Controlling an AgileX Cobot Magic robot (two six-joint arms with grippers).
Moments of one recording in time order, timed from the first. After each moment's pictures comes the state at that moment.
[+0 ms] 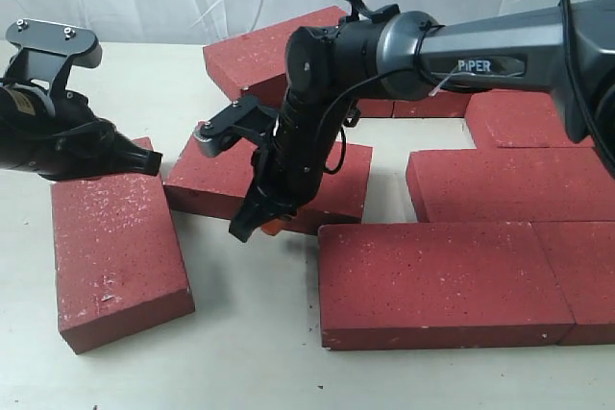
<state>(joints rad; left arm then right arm) -0.34 1.38 -0.72 -0.20 0.31 0.11 0.70 2.16 -1.54 0.31 0.88 -0.52</state>
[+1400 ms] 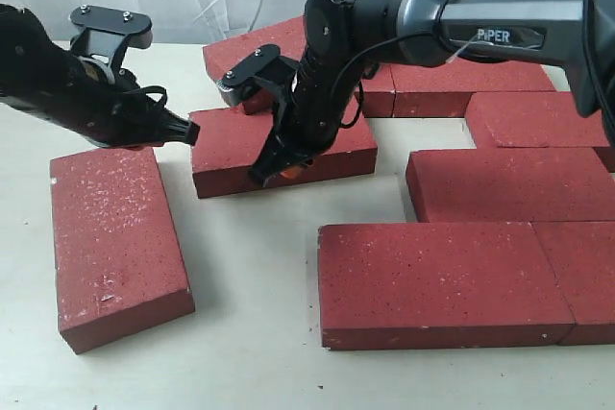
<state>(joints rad) -0.34 1.64 -0.95 -0.18 0.37 0.11 0.63 2.16 -1.64 0.17 0.85 -0.44</state>
